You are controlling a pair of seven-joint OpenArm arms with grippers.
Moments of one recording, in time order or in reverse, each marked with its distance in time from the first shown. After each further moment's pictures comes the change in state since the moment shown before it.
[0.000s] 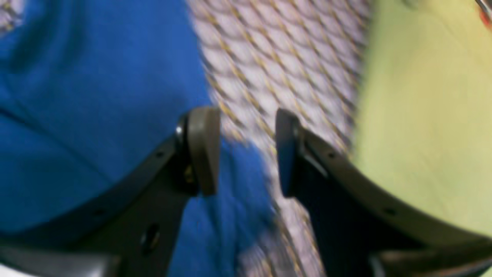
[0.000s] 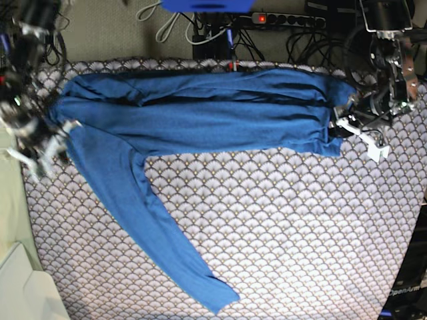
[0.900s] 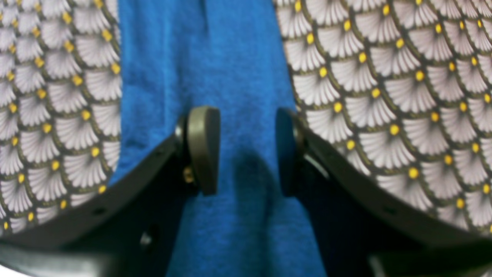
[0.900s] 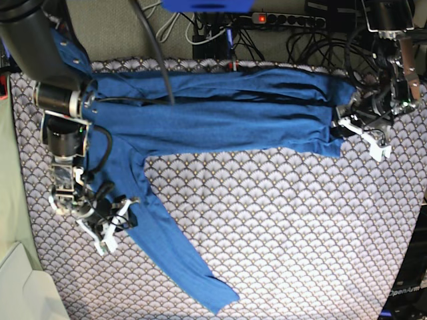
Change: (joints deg) left arm 0.2 -0.5 -0.1 0.0 0.4 0.0 -0.3; right arm 41.4 -5.9 -9.8 -63.0 -14.5 -0.7 22.9
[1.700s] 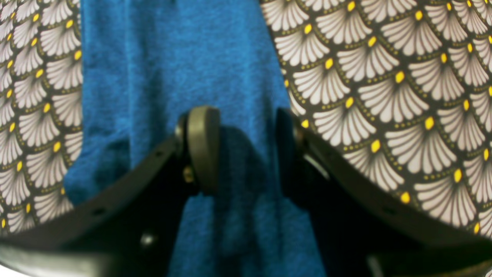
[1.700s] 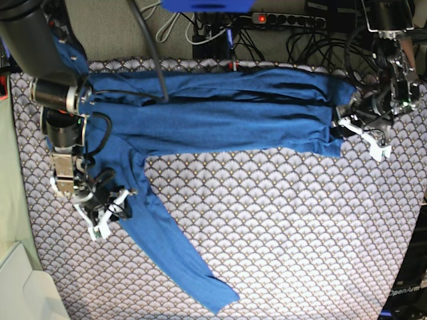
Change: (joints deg) left arm 0.0 0.0 0.0 -0.1 0.0 0.0 -0.1; right arm -1.8 1.3 -0.2 -6.8 1.0 -5.2 8.5
